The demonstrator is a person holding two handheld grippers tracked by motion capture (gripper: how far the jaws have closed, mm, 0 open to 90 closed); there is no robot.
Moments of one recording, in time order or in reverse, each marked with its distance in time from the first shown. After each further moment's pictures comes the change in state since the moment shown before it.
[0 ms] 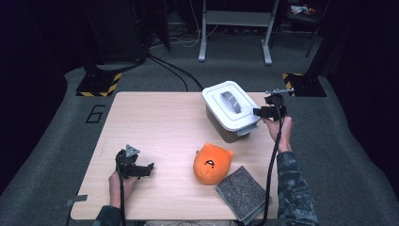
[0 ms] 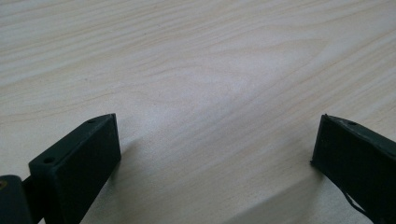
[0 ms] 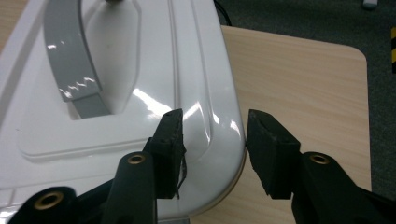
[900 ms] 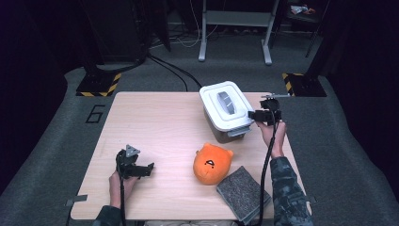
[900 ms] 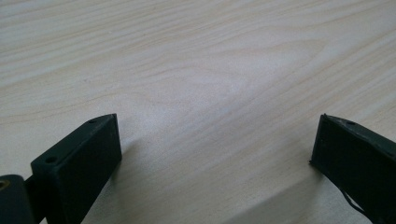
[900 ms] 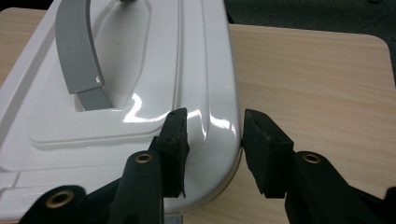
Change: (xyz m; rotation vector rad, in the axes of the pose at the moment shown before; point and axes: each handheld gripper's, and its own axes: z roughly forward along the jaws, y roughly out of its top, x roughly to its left) left arm -0.001 0.000 0.000 -0.002 -0.002 0.002; right arm 0.026 -0.012 -0.001 -0.040 0.020 0.051
